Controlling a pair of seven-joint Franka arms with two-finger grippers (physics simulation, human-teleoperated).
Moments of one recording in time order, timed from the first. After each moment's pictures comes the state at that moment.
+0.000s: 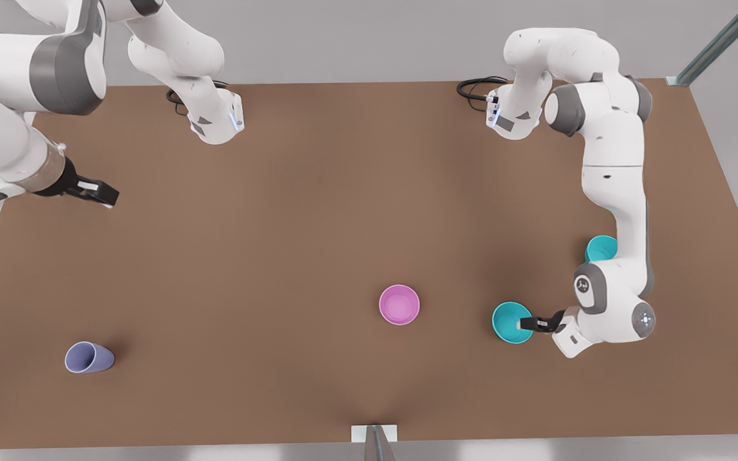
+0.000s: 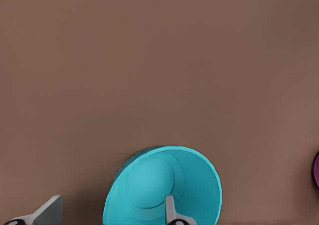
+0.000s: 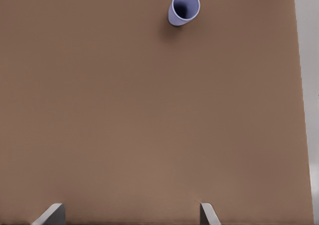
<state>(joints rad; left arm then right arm) -0.03 0.94 0.02 -1.22 -0.39 2.03 0.31 -0.07 0.18 0.18 -1.20 -0.18 1.20 0.26</state>
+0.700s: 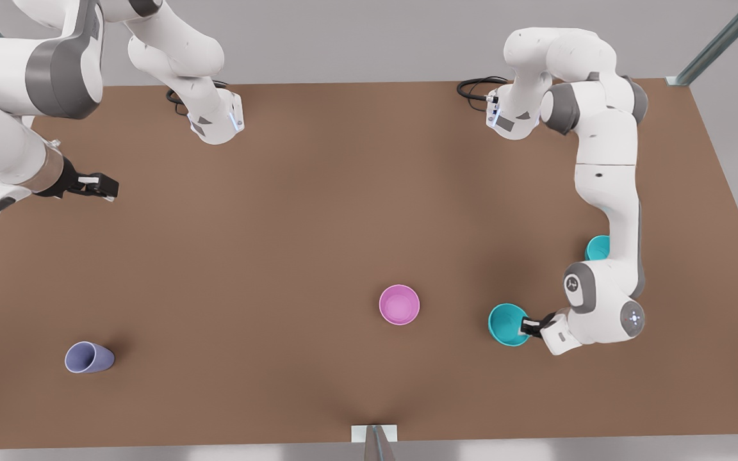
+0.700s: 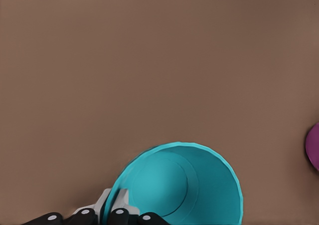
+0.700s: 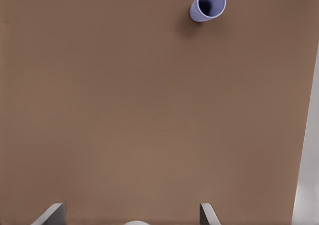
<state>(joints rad) -0.09 0.91 0.01 -1.21 -0.38 2.06 0.43 -0.09 0.18 0.18 -1.20 -0.17 1.17 0.06</state>
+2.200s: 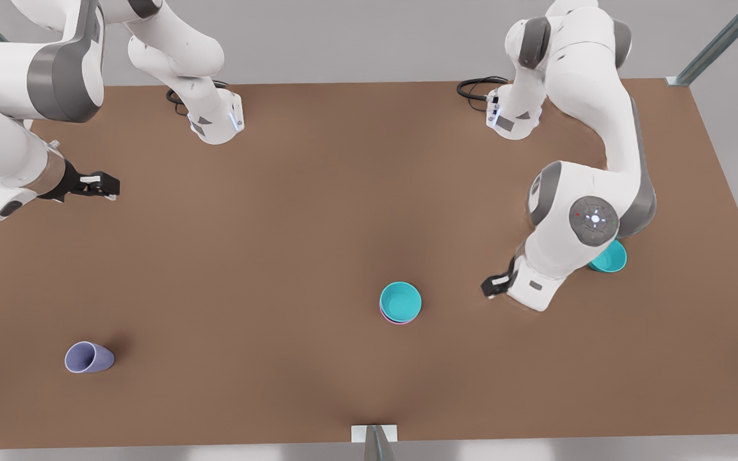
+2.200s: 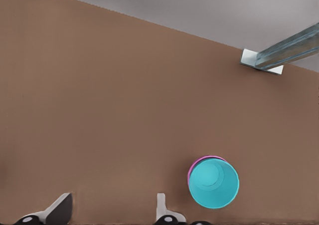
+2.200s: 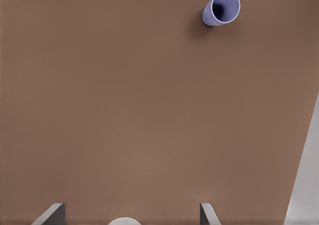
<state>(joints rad) -0.48 0.52 0.27 -1.06 -0.16 1.63 -0.50 -0.09 0.19 0.18 -1.20 -0.17 1.17 -0.03</state>
